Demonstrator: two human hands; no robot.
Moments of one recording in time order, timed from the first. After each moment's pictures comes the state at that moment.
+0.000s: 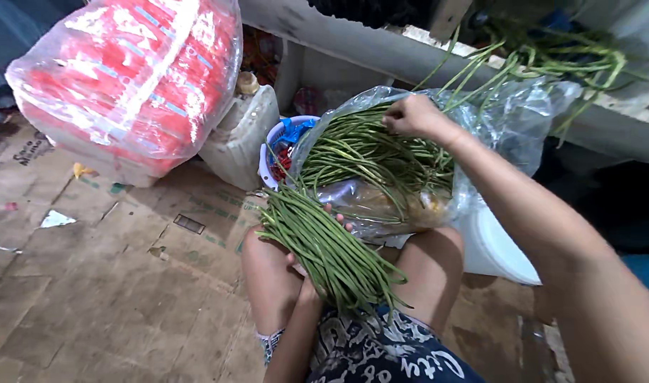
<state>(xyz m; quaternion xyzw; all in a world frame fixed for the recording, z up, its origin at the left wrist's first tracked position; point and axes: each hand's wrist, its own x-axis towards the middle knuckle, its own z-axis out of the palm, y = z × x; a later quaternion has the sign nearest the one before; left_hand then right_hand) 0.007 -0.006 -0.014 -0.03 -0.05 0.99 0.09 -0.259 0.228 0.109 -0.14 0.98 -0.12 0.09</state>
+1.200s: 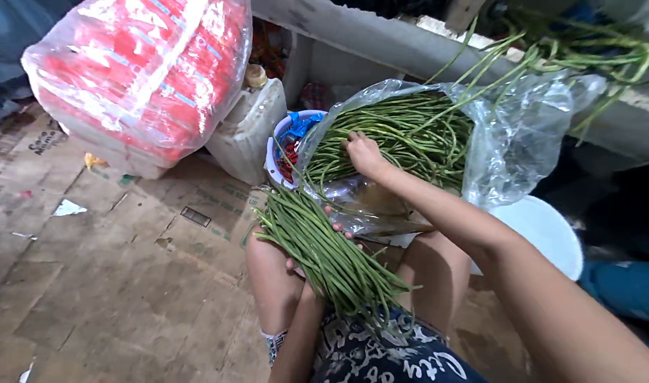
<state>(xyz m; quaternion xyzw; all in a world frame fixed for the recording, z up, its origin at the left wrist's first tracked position) 0.017 -0.011 -0.026 0.00 -0.07 0.99 0.12 -0.232 0.142 -0.019 -0.21 0.98 -0.01 0.06</state>
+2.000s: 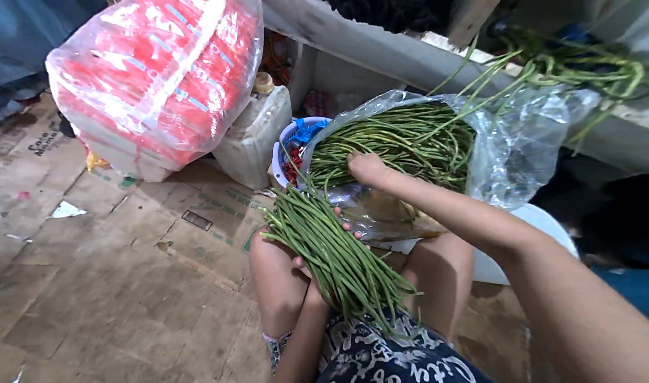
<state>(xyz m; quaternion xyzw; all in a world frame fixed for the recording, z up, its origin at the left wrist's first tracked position) 0.013 -0.011 -0.028 0.04 -0.07 0.99 0.12 -0.222 0.133 -0.012 -0.19 0.96 0.08 0.19</state>
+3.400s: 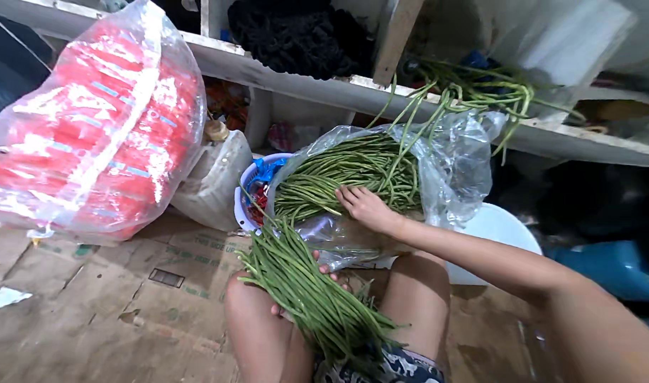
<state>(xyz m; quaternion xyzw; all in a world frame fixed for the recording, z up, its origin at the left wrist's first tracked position) -0.007 -0.005 -0.008 -0.07 0.00 0.98 0.20 -0.168 0.236 -0.007 -0.36 0.93 0.10 -0.03</state>
